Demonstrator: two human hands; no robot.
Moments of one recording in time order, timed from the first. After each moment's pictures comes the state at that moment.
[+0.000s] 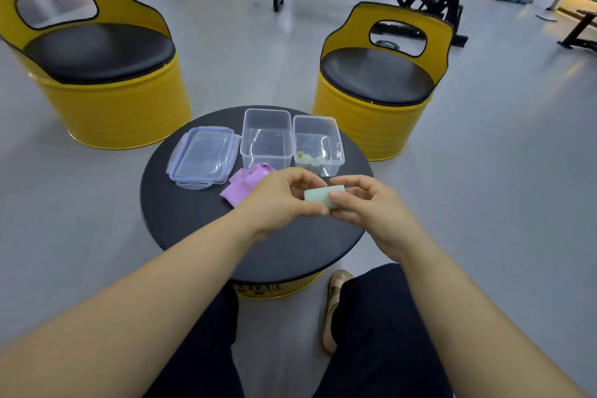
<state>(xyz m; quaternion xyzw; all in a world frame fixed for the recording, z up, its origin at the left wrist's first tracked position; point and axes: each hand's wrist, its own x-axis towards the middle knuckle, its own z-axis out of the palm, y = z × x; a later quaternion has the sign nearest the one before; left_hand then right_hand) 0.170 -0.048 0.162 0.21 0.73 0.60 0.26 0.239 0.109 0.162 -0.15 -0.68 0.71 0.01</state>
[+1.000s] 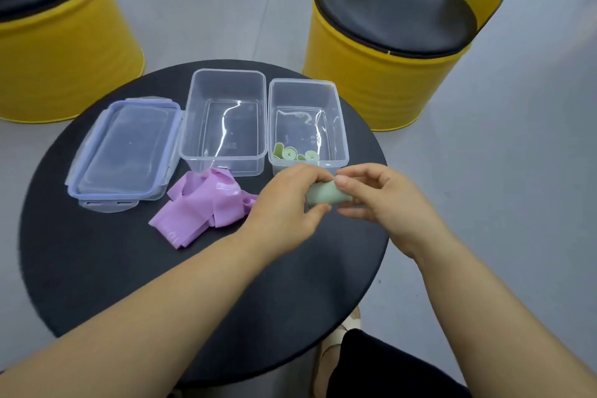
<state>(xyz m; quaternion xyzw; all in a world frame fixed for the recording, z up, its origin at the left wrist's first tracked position) 0.010 0.080 0.022 0.35 0.84 0.42 0.06 0.071 0.225 0.056 -0.25 -0.70 0.67 -0.03</state>
